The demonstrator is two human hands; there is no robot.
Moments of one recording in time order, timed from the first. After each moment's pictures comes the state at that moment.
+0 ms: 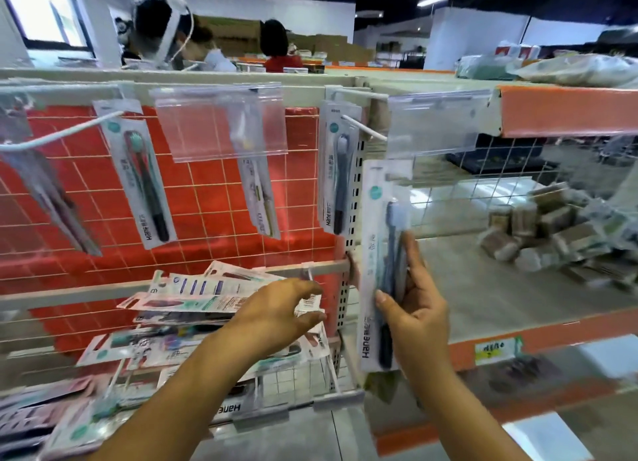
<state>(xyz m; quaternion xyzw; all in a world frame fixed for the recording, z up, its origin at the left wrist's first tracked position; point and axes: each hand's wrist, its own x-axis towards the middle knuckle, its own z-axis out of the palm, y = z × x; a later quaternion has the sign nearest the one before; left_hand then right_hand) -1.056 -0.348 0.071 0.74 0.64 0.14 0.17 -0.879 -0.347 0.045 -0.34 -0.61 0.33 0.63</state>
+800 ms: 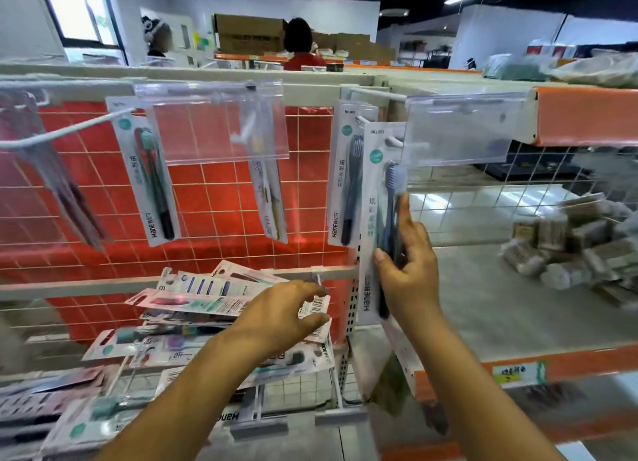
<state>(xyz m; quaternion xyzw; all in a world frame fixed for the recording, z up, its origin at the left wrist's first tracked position) -1.056 -0.335 0.065 0.73 0.64 0.16 0.15 -0.891 -0.289 0.078 -0.43 -0.68 0.25 0.54</state>
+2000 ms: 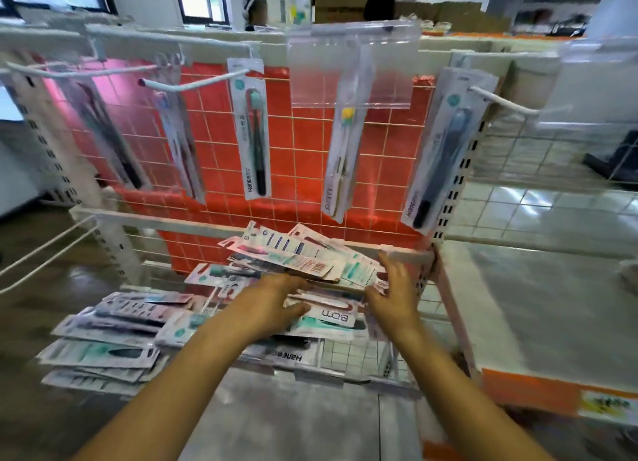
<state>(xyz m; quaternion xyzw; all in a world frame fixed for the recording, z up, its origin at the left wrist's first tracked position) -1.135 -0.392 0.023 0.62 0.76 0.13 0.15 -0.960 -0.284 -0.025 -0.45 -0.74 0.35 0.36</state>
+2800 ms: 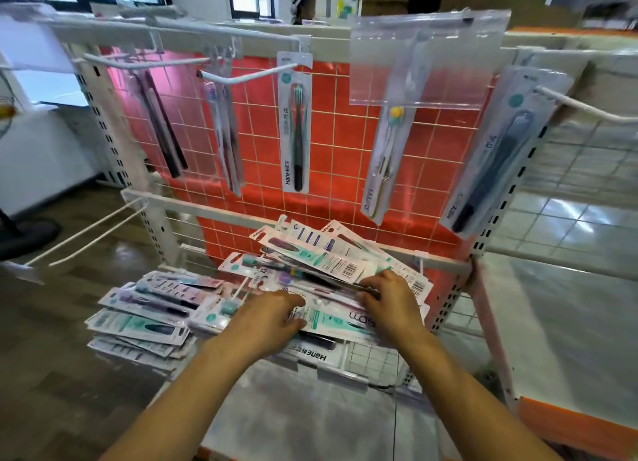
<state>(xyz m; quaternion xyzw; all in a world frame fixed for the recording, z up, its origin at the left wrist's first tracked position) -1.154 -0.421 -0.007 0.58 0.80 0.10 0.11 -0.998 -0.274 -0.036 -0.41 -0.86 0.22 0.22</state>
